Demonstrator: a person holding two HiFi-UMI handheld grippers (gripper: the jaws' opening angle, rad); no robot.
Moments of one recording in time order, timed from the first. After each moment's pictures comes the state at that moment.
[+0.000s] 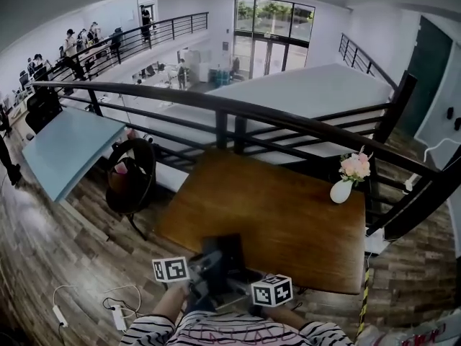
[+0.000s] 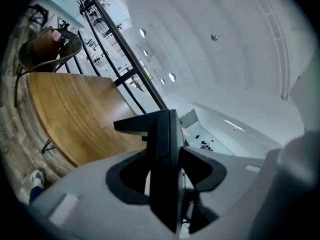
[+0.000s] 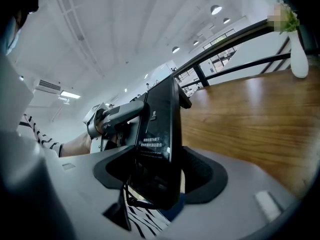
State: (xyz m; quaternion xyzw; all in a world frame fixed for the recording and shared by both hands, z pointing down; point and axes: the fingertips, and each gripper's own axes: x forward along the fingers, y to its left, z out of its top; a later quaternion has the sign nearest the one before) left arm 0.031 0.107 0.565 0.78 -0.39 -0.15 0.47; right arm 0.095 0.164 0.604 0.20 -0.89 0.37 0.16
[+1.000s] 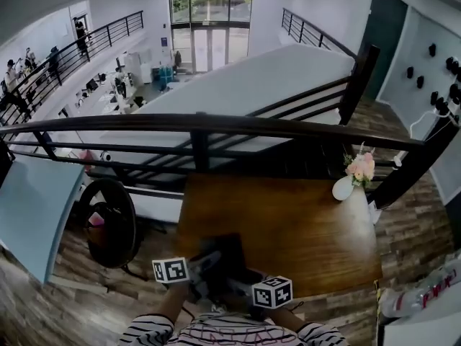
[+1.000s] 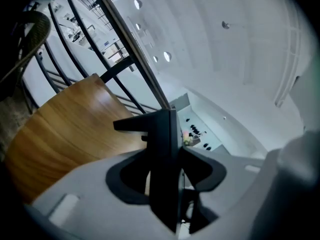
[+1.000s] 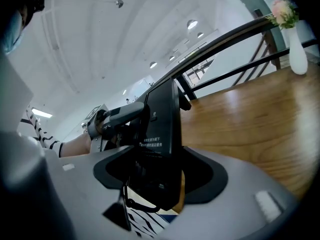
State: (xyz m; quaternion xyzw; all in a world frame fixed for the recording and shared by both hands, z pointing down) left arm -0.129 -0.147 0.565 0.82 -0.26 -0.07 0.51; right arm -0.085 -0.072 0.600 0.34 -0.84 0.41 0.09
